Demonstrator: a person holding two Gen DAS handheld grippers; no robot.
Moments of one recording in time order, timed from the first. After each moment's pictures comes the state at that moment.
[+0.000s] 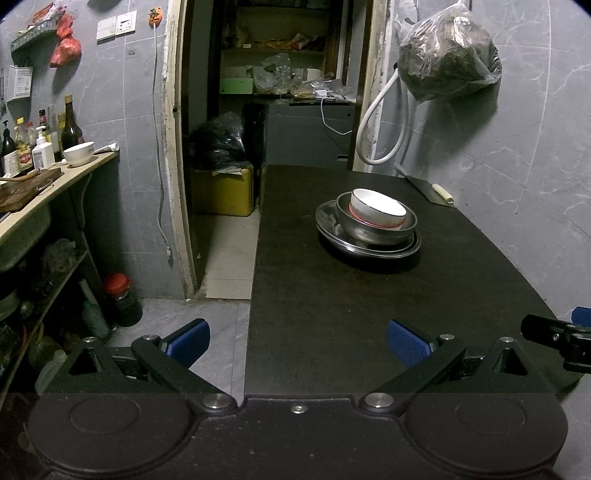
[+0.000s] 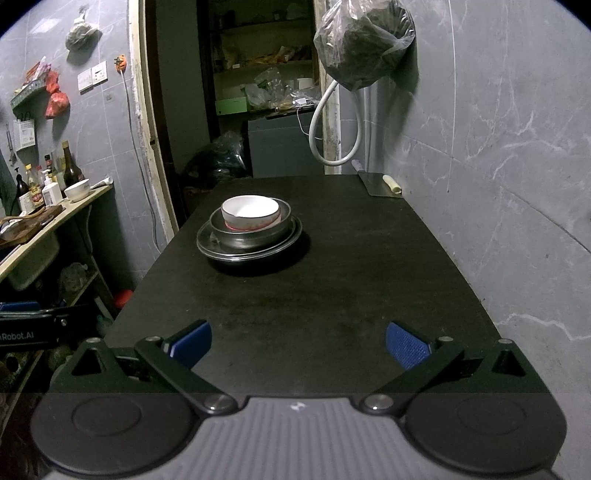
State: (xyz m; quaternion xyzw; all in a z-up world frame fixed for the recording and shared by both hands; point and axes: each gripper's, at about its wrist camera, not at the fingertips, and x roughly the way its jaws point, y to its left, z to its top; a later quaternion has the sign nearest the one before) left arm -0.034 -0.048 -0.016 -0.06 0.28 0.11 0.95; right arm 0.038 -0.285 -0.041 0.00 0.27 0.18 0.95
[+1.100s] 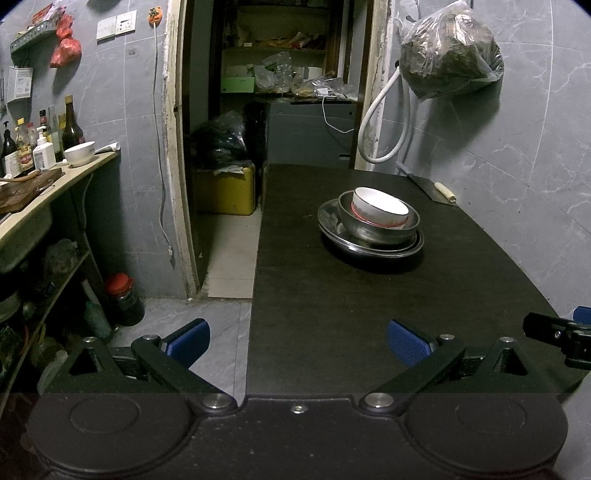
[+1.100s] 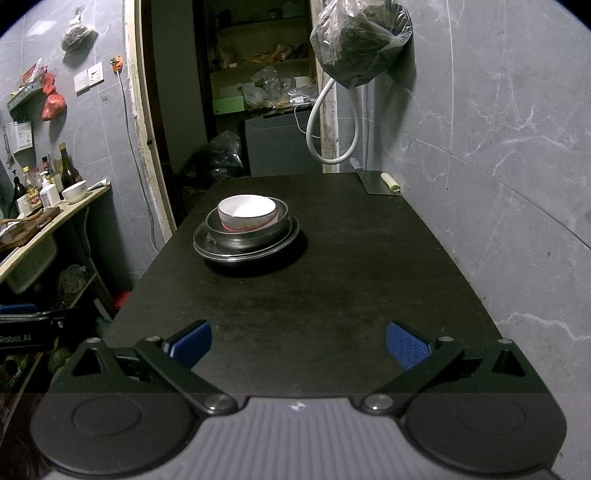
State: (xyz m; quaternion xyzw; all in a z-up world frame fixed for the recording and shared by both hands) left arm -0.032 -0.048 -0.016 -0.06 0.28 0.11 0.95; right arm 0.041 -0.284 -0.043 0.00 0.27 0.17 0.95
